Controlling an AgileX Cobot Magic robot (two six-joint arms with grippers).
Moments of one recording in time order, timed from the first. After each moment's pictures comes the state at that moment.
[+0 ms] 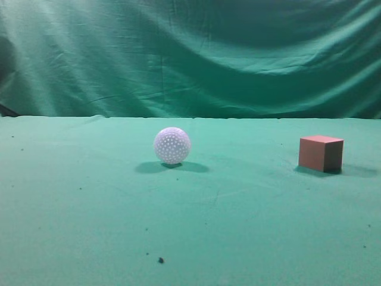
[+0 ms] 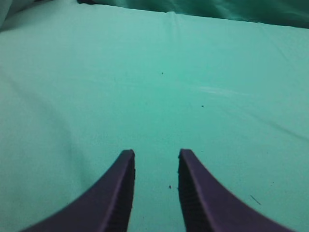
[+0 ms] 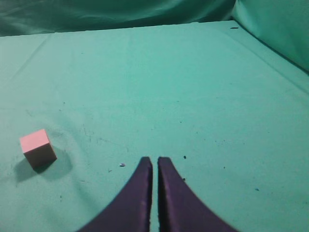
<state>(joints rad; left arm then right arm) -0.08 -0.02 0.03 0.15 0.36 -0.28 0.01 -0.01 0.03 0.16 0.39 -0.10</state>
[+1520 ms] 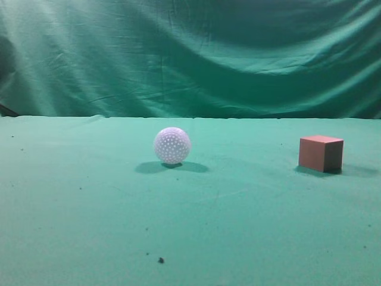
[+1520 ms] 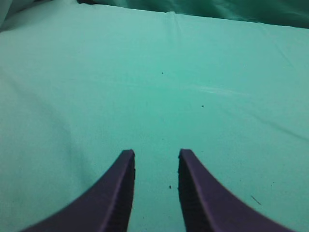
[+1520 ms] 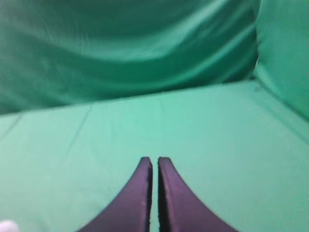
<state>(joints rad) -0.08 -0.02 0.03 0.15 0.36 -0.28 0.01 0.31 -0.35 0.39 0.38 -0.20</state>
